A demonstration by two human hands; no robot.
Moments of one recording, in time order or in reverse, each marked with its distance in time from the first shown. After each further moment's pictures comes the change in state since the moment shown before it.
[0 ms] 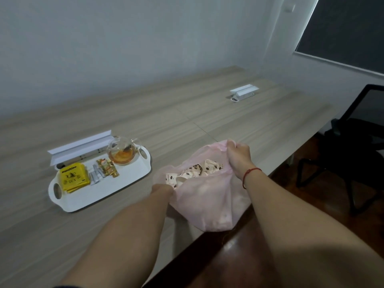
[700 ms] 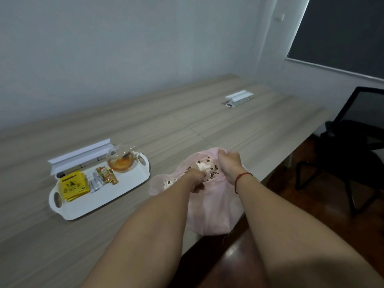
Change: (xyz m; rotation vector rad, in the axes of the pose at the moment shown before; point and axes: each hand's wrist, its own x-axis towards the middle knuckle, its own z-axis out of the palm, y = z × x) left_hand -0.101 0.059 0.036 0.135 -0.363 0.429; right_hand -0.022 -0.006 0.003 -0.027 -0.054 0.096
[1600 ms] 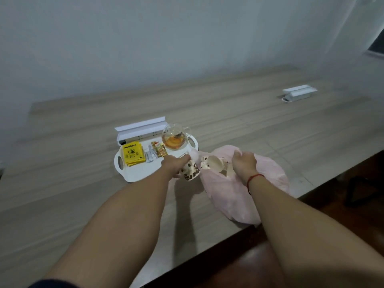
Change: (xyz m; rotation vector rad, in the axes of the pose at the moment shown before) left_hand -0.013 -0.126 -0.192 -0.163 0.397 -0.092; right_hand -0.058 0.013 0.112 -0.317 -0.088 -0.068
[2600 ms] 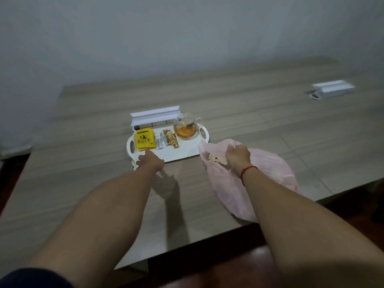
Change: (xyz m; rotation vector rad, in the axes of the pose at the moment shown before) left_hand 0.004 -0.057 -0.043 0.461 0.397 -0.228; right_hand 0.006 -0.002 0.023 -0.146 -0.211 -0.111
